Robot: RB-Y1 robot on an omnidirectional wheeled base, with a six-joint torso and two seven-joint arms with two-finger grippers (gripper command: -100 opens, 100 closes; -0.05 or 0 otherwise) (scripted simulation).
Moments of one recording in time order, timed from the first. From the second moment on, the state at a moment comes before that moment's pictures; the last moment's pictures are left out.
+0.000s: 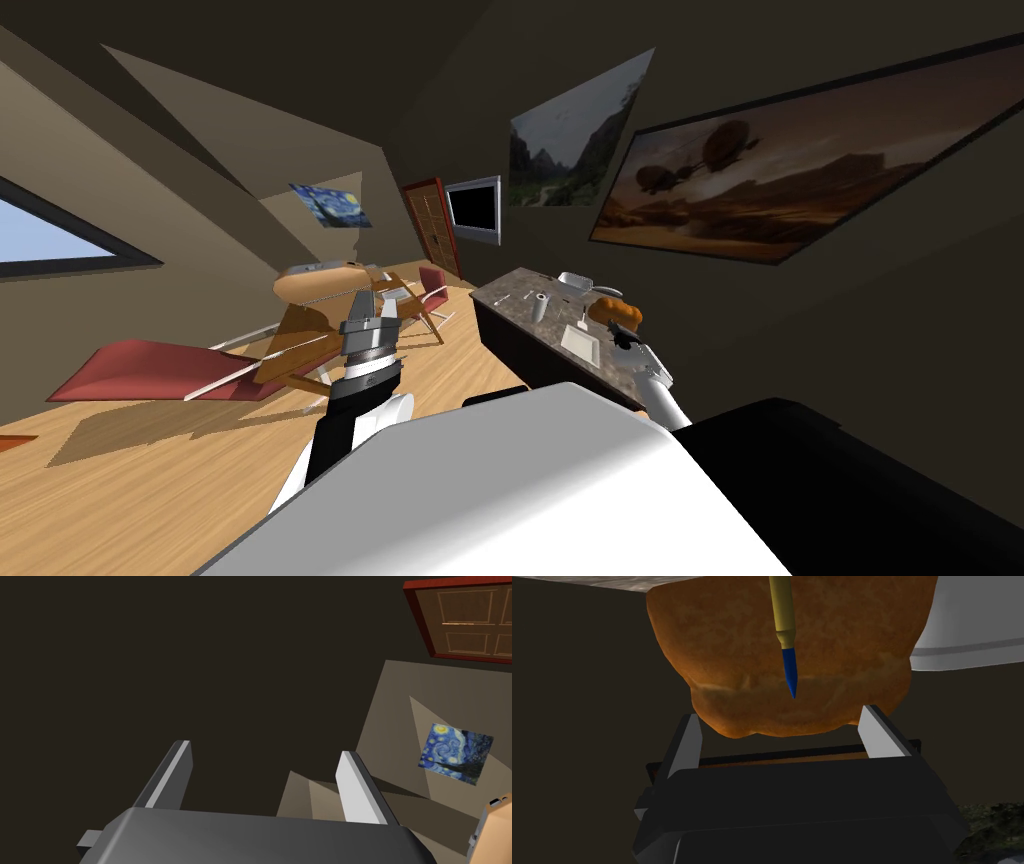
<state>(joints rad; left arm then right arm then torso) 0.53 0.00 -0.01 -2.32 -0.01 -0.45 -0.14 0.19 -0.54 -0.53 -1.37 0.36 0.38 0.49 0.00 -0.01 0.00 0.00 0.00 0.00</state>
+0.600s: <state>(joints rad) 0.53 0.00 -0.01 -2.32 -0.01 -0.45 -0.14 0.17 -0.56 -0.54 -1.26 0.39 0.43 0.51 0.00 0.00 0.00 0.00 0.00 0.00</state>
